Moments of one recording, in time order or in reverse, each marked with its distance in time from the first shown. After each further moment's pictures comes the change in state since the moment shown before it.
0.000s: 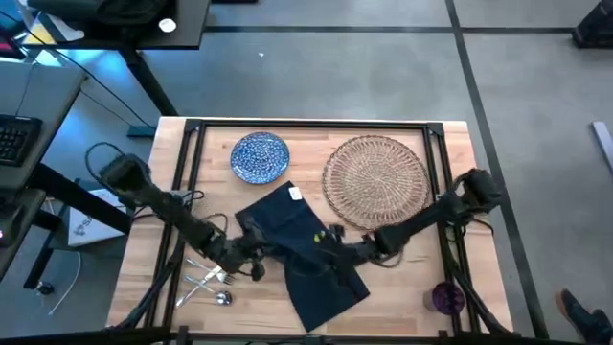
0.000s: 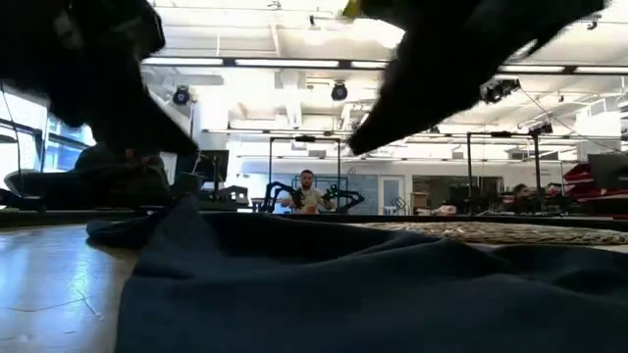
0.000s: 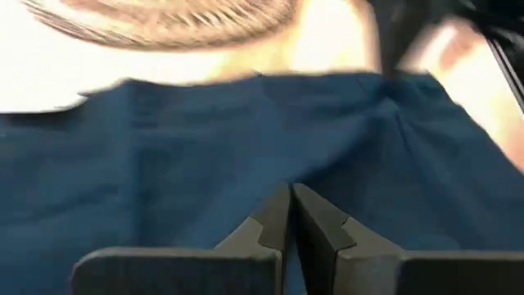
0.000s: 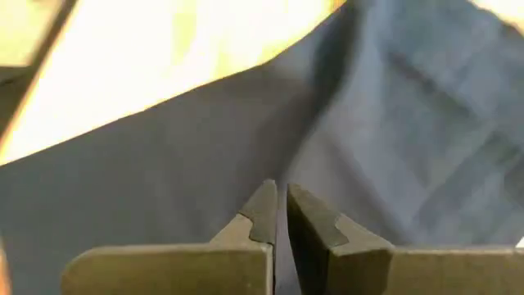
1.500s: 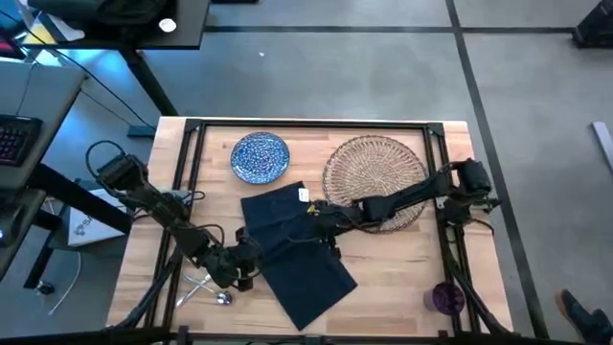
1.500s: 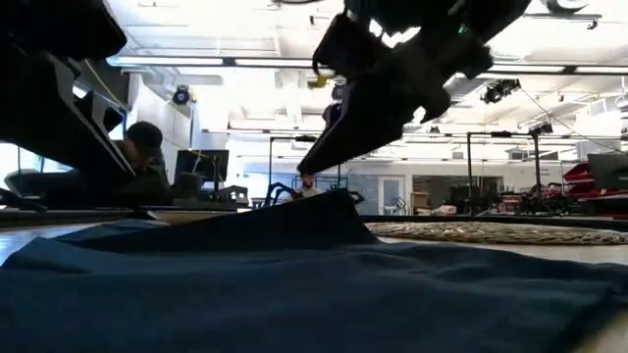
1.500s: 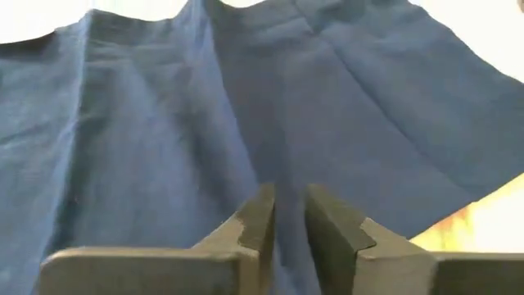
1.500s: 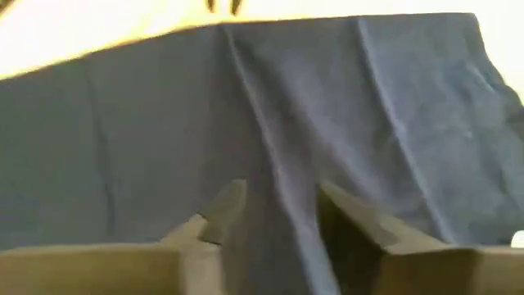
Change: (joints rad) left arm -0.104 -0.121 0.050 -0.392 0.014 -0.040; right arm -0.219 -0.006 0.002 -0.020 -0.341 -0.377
